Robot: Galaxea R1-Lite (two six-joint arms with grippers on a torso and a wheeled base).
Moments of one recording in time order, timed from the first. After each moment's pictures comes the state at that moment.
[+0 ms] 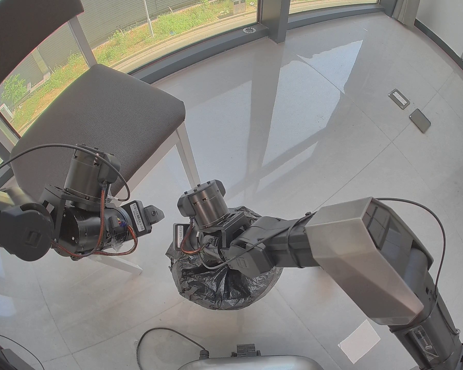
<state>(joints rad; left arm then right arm) -0.46 1.64 -0.91 -0.01 0.24 -0.64 0.85 2.58 -1.93 -0.08 -0.19 0.56</state>
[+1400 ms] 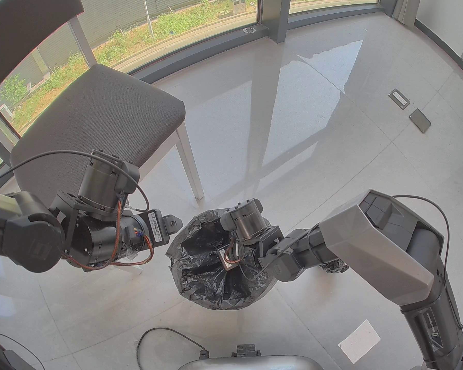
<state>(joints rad) -0.55 1.66 -0.91 -0.01 0.25 -0.64 0.73 2.54 -1.60 -0.25 -0.26 0.08</state>
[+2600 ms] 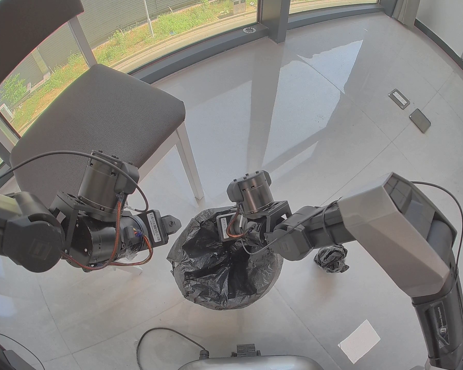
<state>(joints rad) -0.55 1.66 -0.91 -0.01 0.26 -0.64 0.71 2.48 -1.68 -0.23 -0.24 0.27</state>
